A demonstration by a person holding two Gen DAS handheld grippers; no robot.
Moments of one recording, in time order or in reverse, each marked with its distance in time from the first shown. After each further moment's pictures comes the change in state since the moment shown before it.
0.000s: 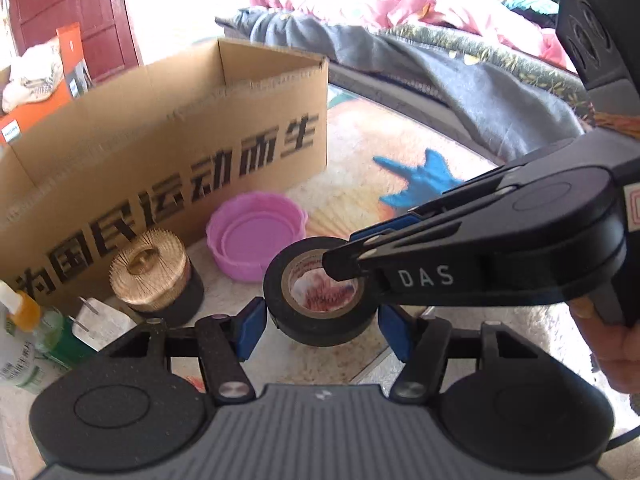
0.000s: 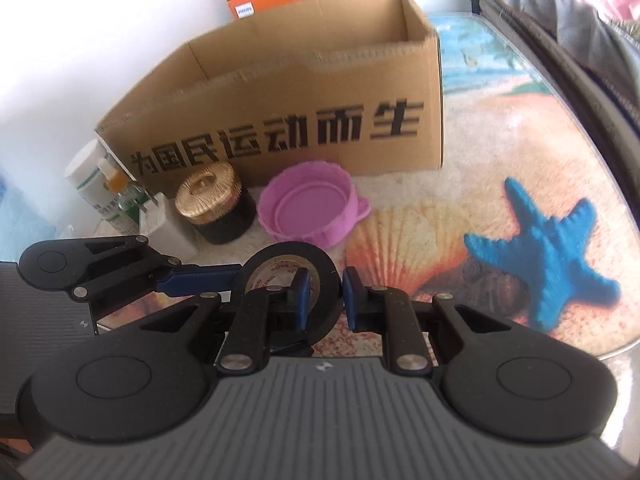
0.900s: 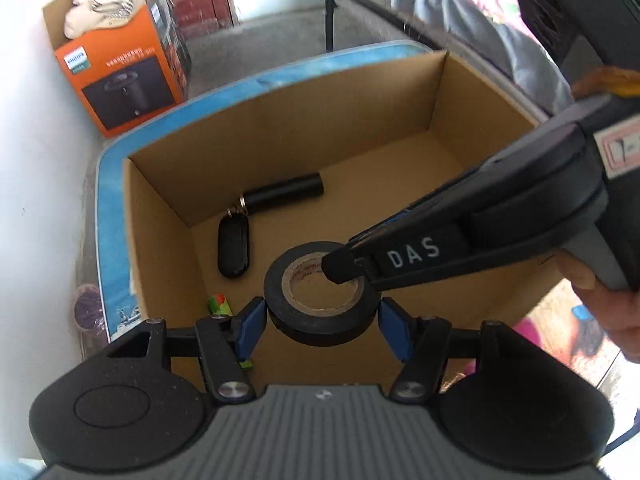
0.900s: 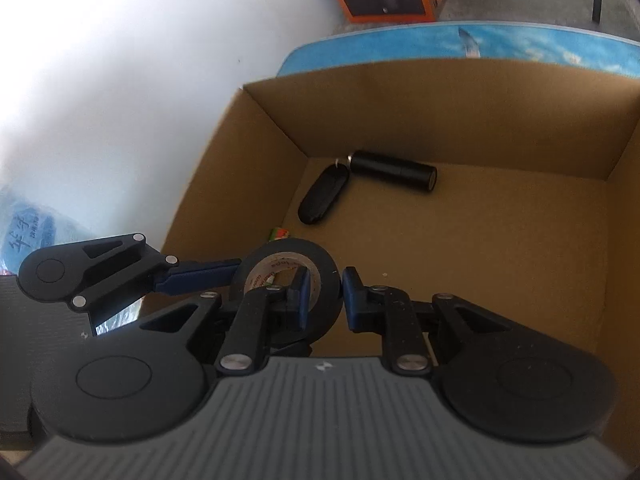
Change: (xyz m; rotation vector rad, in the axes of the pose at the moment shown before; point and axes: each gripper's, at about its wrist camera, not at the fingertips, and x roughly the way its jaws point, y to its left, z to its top) left arm 0.032 0.200 0.105 -0.190 0.284 0.132; right arm 0.173 0.053 0.221 -0.022 0.390 0.275
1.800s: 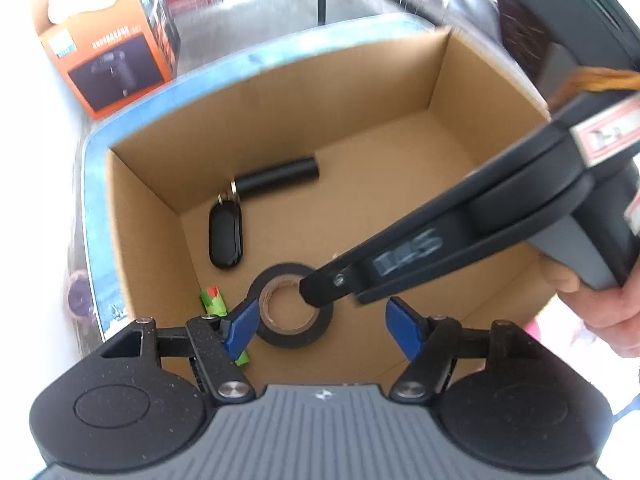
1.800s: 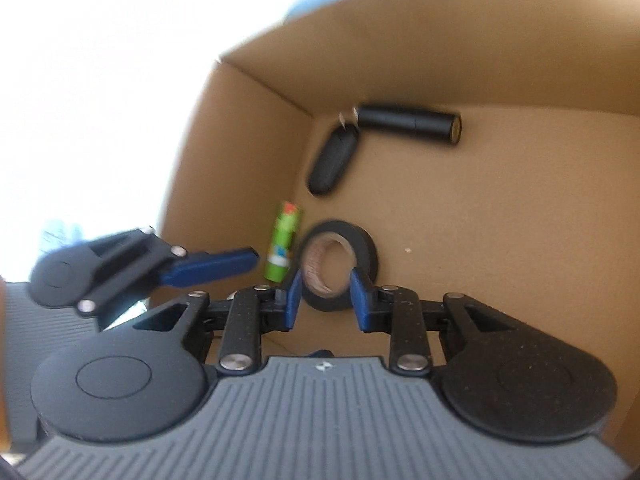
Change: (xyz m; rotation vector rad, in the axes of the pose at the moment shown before) left arm -0.003 -0.003 0.006 0.005 0.033 -0.025; right arm -0.003 -0.025 -0.017 0.124 0.025 0.197
